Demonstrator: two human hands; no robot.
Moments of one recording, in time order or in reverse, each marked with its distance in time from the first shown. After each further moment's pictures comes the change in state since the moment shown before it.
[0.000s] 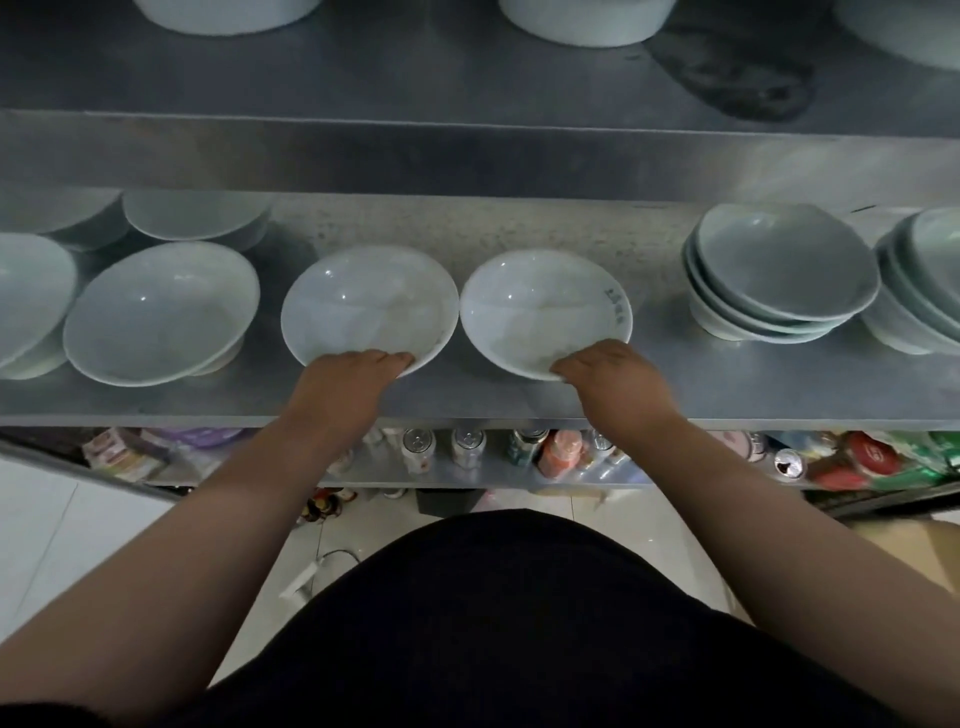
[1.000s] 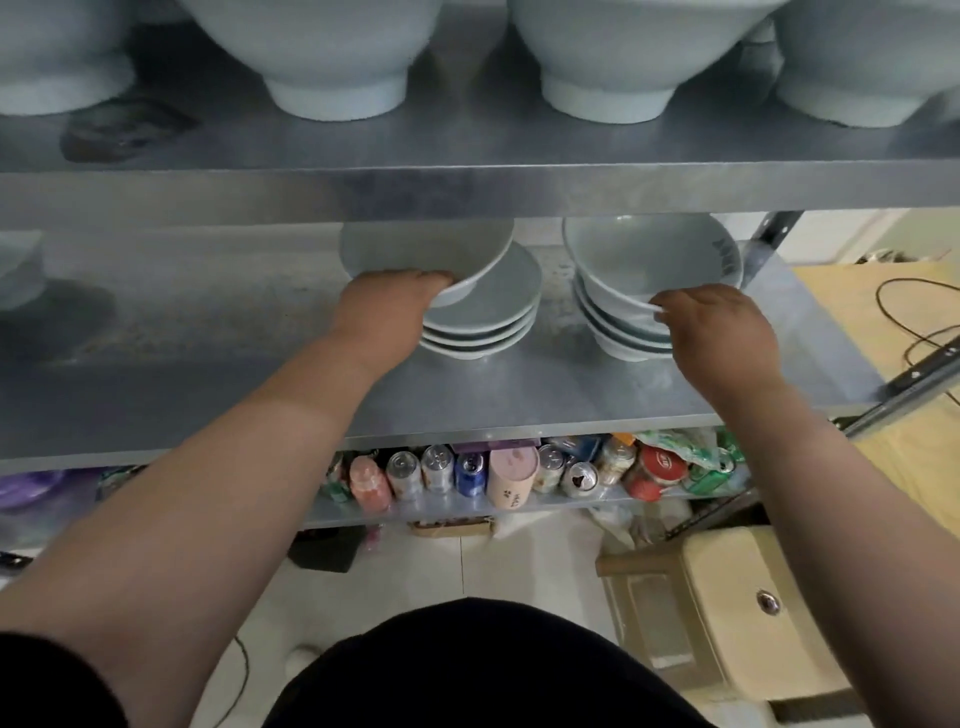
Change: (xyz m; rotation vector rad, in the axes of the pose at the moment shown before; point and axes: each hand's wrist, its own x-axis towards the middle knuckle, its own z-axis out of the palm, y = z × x) left_hand 0.150 0.363 -0.119 -0.108 0.482 0.119; right_hand -0.202 0.382 -0.116 -0.204 0.337 0.280
